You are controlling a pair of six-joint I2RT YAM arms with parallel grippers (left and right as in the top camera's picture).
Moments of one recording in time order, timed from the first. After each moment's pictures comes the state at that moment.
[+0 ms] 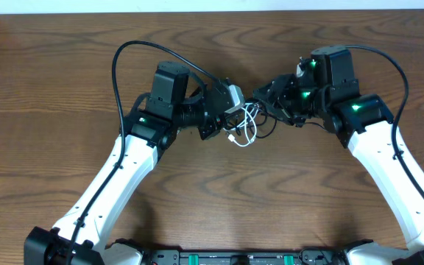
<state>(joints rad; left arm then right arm) -0.38 1.43 1.08 -0.34 0.73 0.61 0.32 1.46 1.24 -0.60 -0.53 1.06</state>
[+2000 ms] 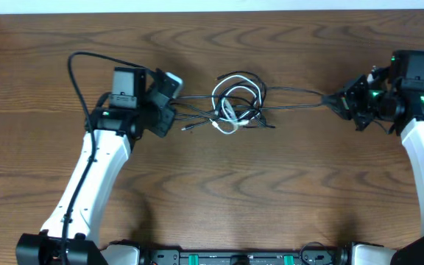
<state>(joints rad) -0.11 1.43 1.08 -0.65 0.22 0.37 -0.13 1.46 1.24 -0.85 -0.58 0.90</state>
